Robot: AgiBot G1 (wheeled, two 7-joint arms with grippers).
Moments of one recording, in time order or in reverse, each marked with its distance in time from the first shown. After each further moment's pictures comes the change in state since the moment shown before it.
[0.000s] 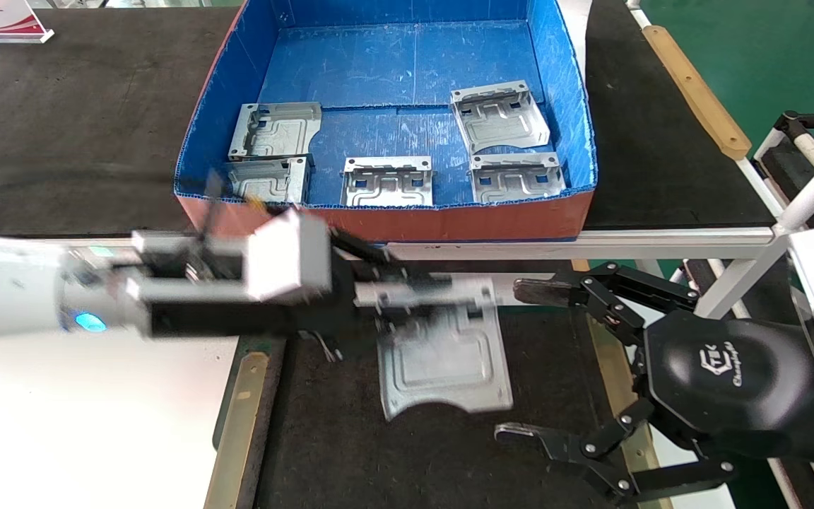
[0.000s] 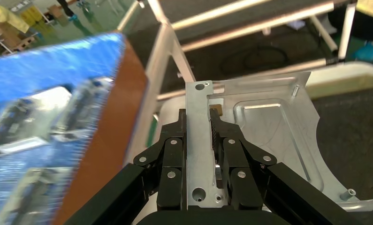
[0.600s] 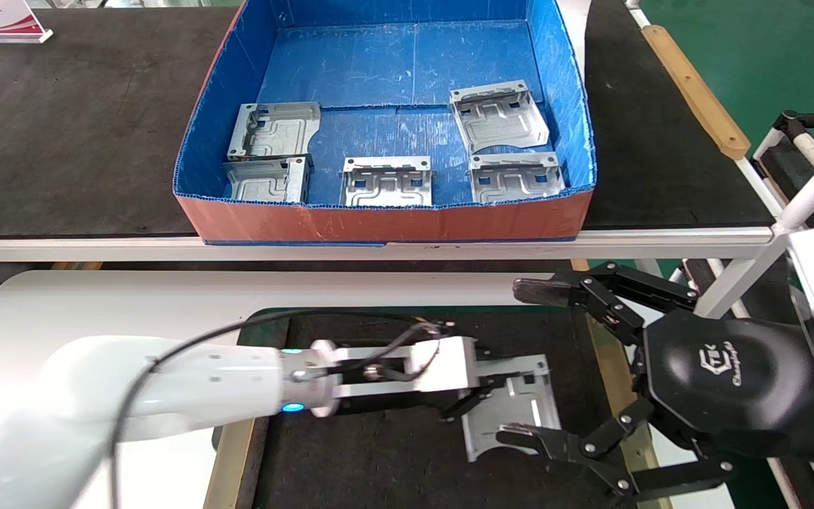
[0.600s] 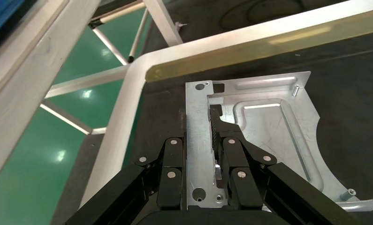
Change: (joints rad) left arm 0.154 0.287 0.085 0.176 0.165 -0.313 0.189; right arm 0.000 0.000 0.000 0.000 0.000 0.000 0.000
